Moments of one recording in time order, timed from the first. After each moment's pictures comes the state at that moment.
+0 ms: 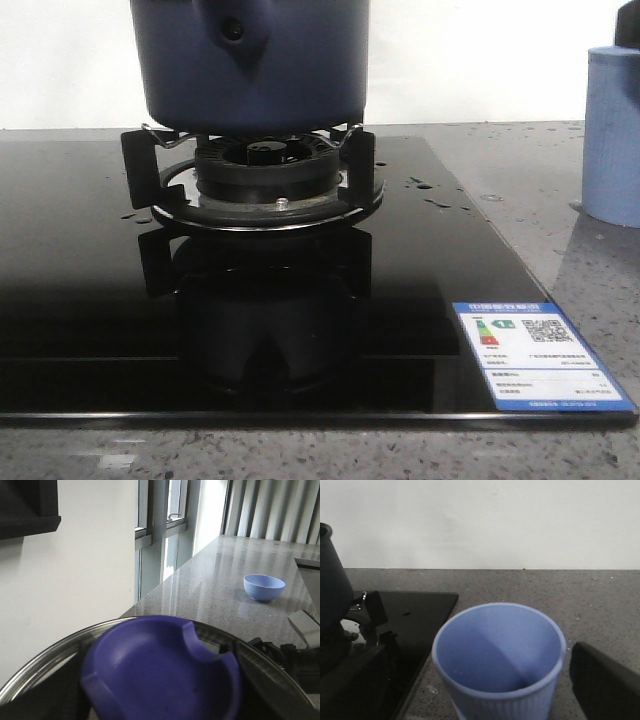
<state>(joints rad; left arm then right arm) -0.24 1.45 -1.35 -1.60 0.99 1.59 0.20 0.86 -0.34 0.26 -0.33 -0.18</state>
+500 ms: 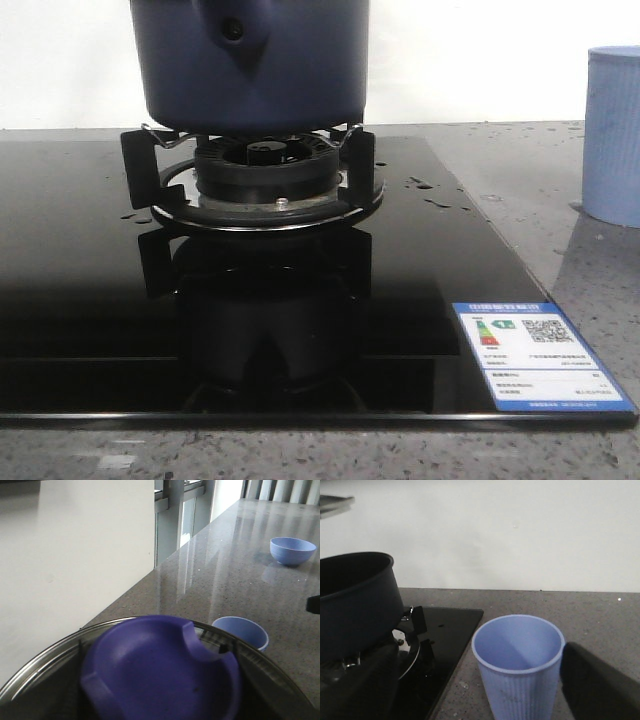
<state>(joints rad) -0.24 1.53 -1.35 -1.51 0.93 1.62 0.20 0.47 -0.34 0.26 -0.03 -0.17</state>
